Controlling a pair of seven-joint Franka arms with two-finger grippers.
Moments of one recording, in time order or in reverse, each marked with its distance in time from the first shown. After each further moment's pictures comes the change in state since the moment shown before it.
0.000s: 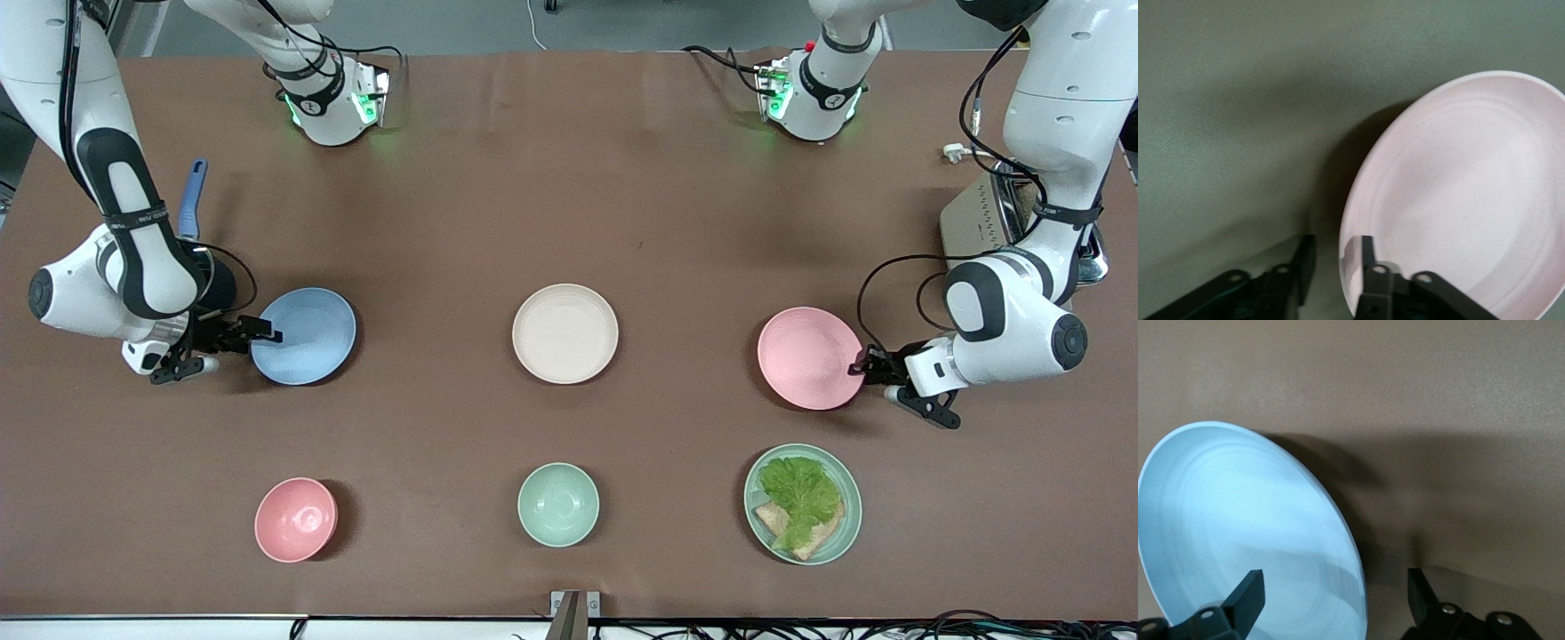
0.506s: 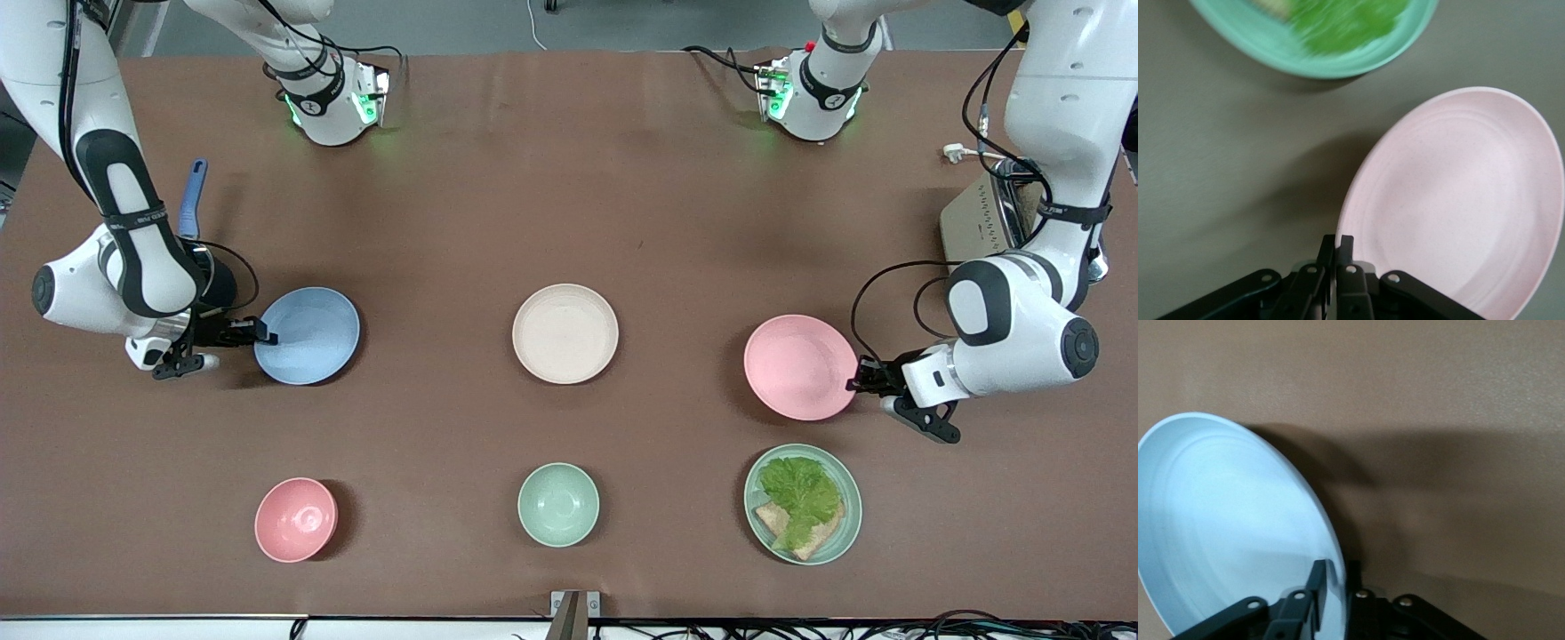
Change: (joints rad) left arm -0.035 -0.076 -0.078 0.091 0.020 -0.125 -0.157; right arm 0.000 0.000 -0.012 -0.015 0.022 -0.004 0.001
